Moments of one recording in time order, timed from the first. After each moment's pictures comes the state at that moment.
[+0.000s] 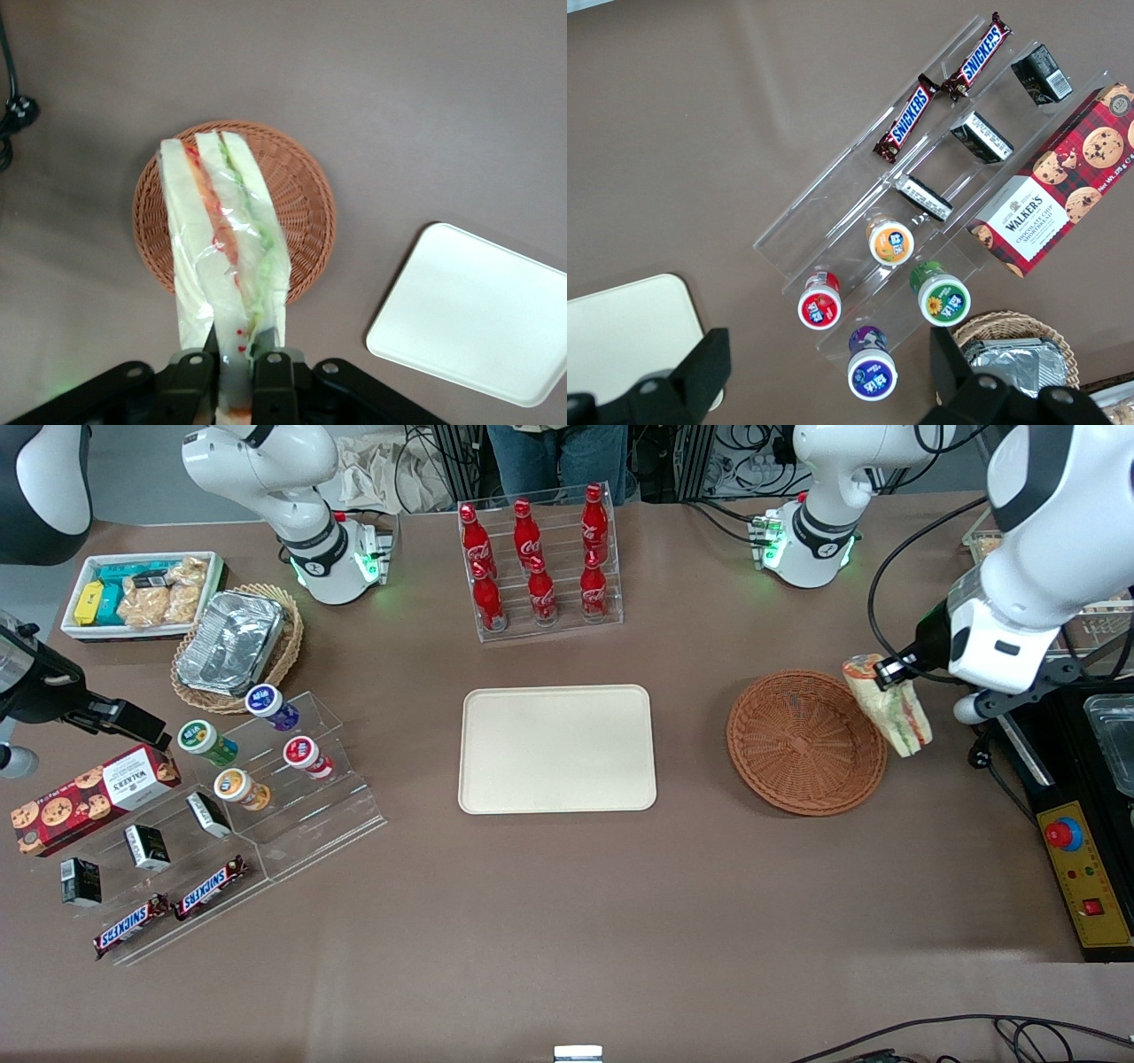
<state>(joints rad) -0.05 -0.07 -0.12 -1.77 -0.08 1.64 -0.55</state>
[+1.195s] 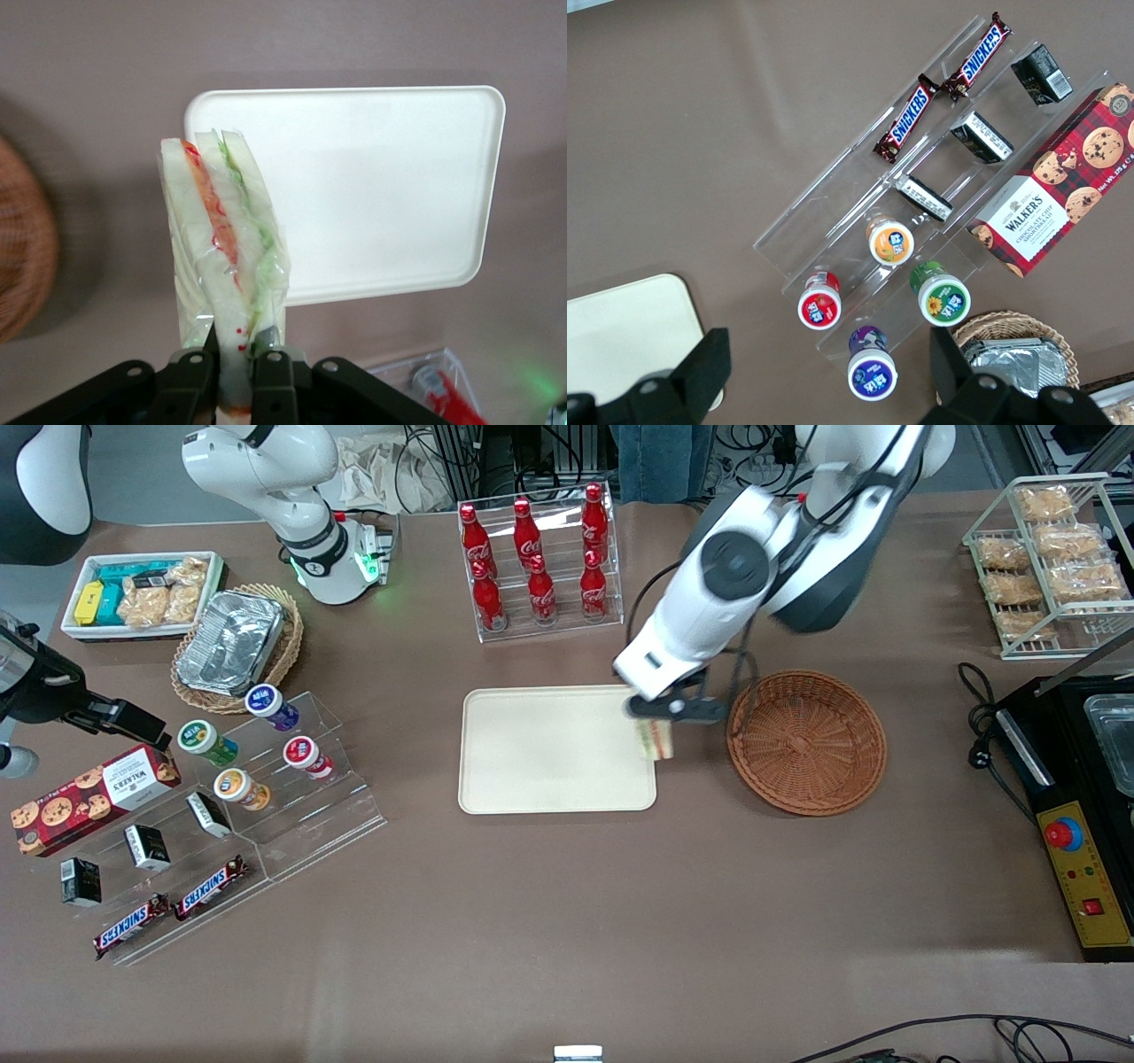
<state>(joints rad) -0.53 0.25 -0.16 -1.78 -0.20 2.01 -0.58</state>
